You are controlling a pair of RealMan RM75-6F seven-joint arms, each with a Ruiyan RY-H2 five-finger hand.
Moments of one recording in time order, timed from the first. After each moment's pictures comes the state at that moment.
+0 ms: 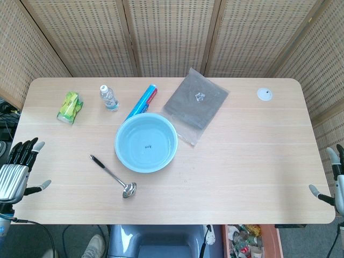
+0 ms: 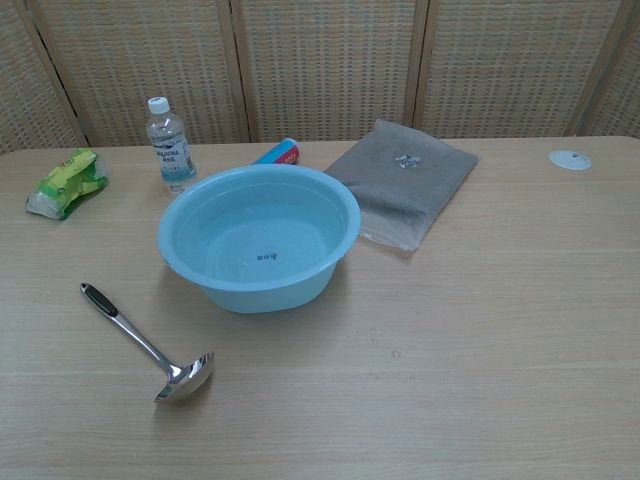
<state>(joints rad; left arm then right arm) -0.20 -1.15 0.02 -1.57 1.52 1.52 0.01 0.03 -1.06 0.14 -1.63 -1.41 1.55 -0.02</state>
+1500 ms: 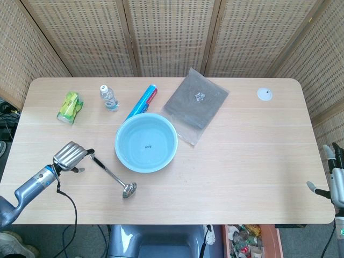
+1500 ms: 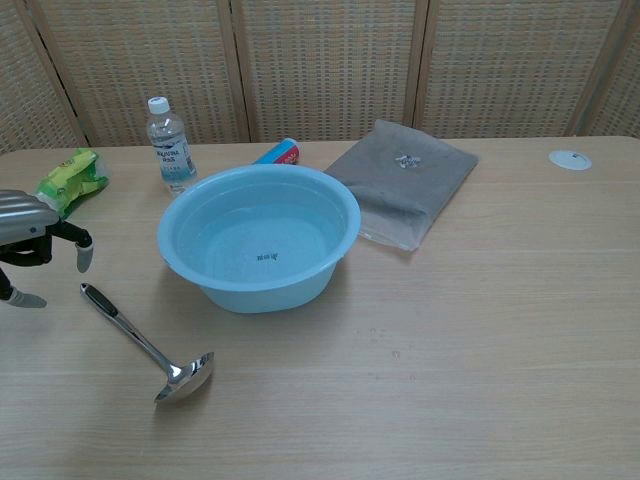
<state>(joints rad) -0.63 -1.53 0.14 -0.72 1.80 1.04 -0.41 0.09 -1.09 0.17 -1.61 -1.28 1.42 -0.07</state>
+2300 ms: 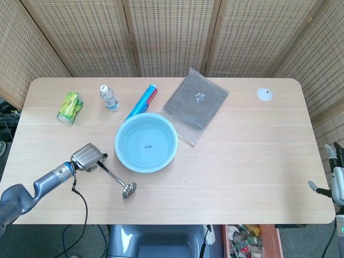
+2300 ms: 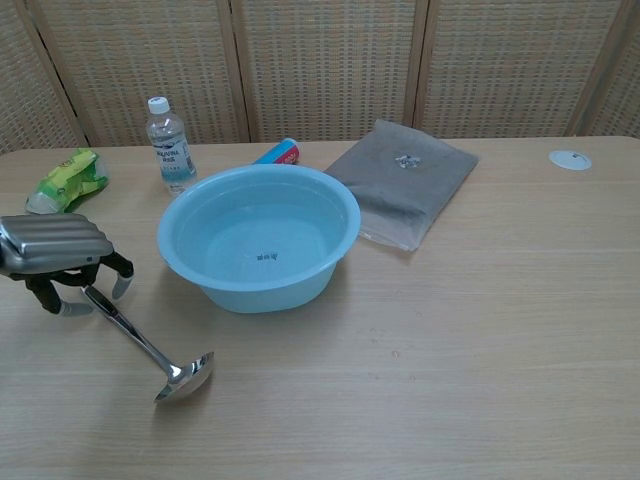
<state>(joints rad) -0.74 -1.64 0.22 -0.61 1.83 0.94 -0.40 0.10 -1.08 0.17 -1.60 -1.25 1.39 -0.06</state>
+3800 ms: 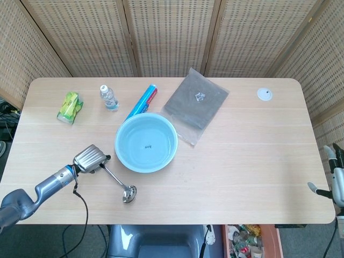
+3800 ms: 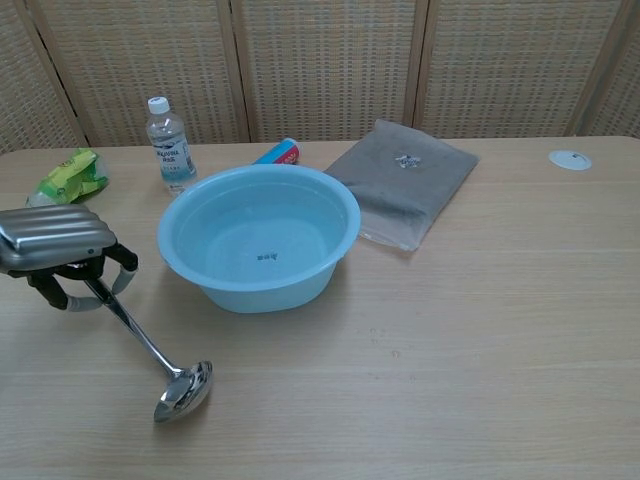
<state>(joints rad) -0.72 -1.60 0.22 -0.72 1.77 1.05 -0.31 0.10 -1.06 0.16 -1.62 -1.25 1.37 -0.02</state>
